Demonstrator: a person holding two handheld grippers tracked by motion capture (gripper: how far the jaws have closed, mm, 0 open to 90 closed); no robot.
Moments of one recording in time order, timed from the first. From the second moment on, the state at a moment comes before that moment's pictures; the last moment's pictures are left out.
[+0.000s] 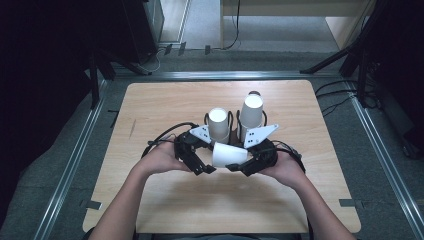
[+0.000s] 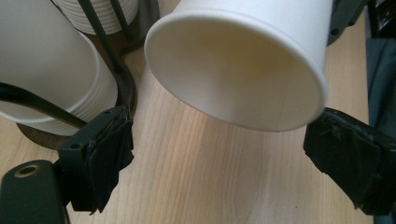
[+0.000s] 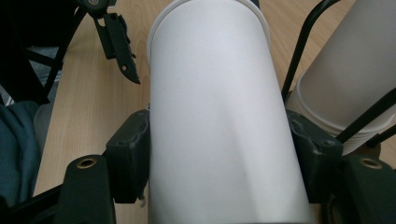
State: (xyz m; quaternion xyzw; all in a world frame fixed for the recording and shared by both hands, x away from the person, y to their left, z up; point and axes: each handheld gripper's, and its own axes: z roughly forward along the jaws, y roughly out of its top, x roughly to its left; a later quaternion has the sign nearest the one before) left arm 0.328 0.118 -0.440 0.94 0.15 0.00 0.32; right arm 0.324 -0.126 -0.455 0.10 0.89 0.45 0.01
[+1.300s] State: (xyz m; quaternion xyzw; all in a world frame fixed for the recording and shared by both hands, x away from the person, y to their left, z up) left arm 0.319 0.124 -0.452 0.87 0.17 -0.05 0.46; right arm 0.323 -0.129 -0.454 0.09 0.88 0.47 -0.03
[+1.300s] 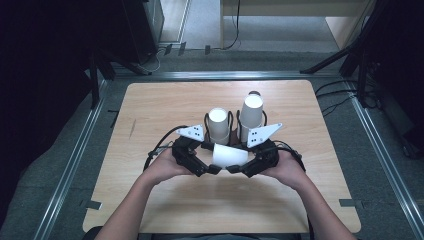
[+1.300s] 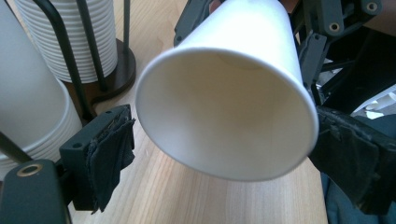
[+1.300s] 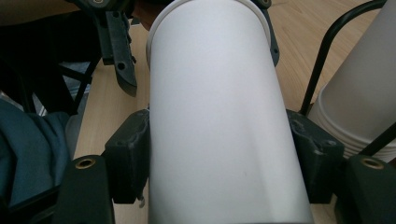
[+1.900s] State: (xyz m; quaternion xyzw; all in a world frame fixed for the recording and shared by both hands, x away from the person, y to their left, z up) left arm 0.318 0.122 -0.451 0.87 0.14 -0.06 0.47; right arm 0.322 -0.127 -0.454 0.07 0.87 0.48 -0.05
